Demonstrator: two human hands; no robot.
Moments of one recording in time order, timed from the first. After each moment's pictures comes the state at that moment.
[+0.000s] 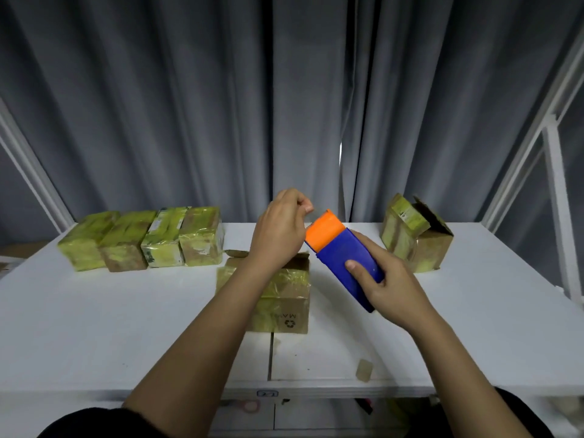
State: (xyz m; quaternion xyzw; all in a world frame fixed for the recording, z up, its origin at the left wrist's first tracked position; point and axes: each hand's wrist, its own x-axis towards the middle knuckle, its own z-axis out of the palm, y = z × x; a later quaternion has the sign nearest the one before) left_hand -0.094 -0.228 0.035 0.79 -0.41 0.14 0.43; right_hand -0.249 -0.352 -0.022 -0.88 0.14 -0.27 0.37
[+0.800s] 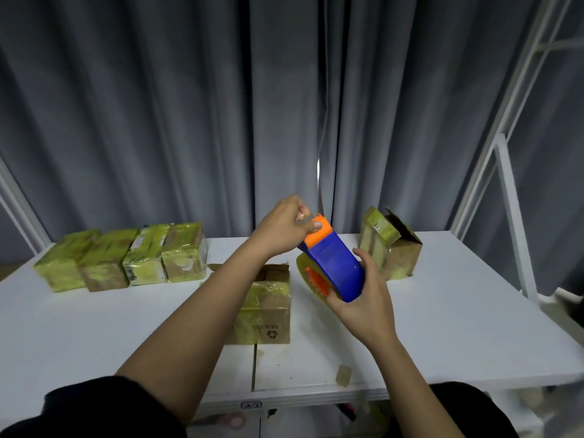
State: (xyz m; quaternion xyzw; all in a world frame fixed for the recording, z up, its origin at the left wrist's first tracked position) left_hand -0.101 -0.252 0.069 0.81 -0.44 -0.03 0.39; right_hand -0.254 -0.339 -0.045 -0.80 0.22 -0.39 0.40
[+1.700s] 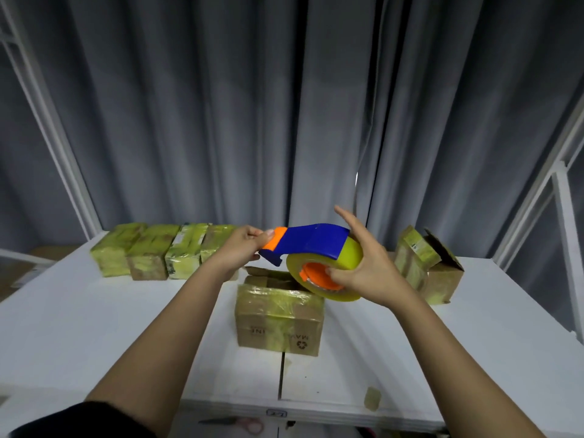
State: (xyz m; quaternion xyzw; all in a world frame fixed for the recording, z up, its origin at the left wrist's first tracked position) left_hand -0.023 -0.154 0.033 0.77 -0.23 -0.16 0.57; right_hand -0.201 -0.330 0.043 -0.87 0.02 -0.23 0.43
